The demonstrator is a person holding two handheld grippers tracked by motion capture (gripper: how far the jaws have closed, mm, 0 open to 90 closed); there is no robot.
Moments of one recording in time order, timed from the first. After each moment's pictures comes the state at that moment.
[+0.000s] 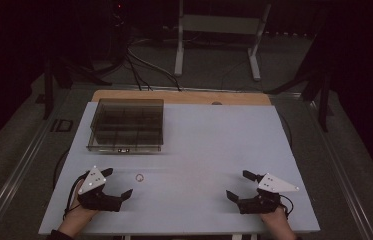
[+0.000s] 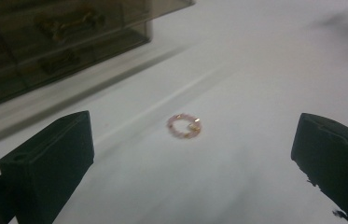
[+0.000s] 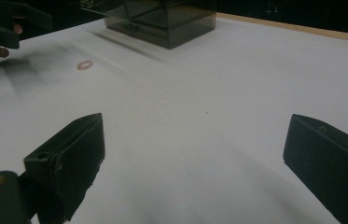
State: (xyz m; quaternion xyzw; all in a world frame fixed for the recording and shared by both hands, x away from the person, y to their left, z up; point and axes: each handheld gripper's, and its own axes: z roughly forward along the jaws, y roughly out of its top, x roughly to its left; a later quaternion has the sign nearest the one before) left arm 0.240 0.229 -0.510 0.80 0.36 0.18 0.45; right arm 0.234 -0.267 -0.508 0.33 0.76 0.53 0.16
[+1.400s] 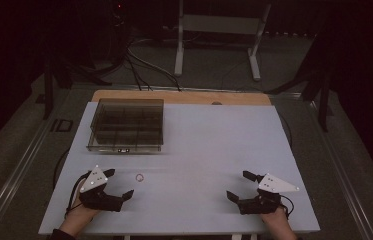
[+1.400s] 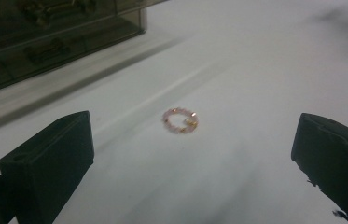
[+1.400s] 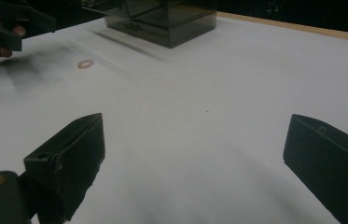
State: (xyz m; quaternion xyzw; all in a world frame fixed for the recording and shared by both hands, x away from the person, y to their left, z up) left arm 0.244 0.226 -0.509 0.80 0.36 0.15 0.46; right arm 0.234 -0.267 -0.508 0.33 0.76 0.53 0.16
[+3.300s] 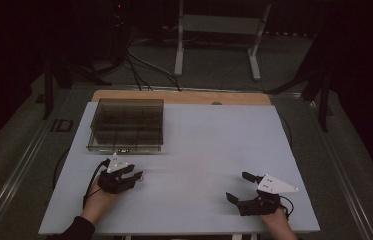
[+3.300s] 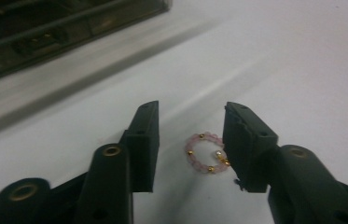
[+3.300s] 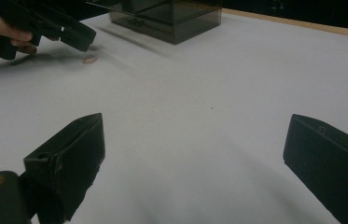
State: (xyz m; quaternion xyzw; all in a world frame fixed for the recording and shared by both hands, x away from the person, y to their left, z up) left arm 0.285 0.188 -0.519 0.81 0.41 0.15 0.38; right arm 0.232 -0.267 -0.508 0.33 0.77 0.52 0.16
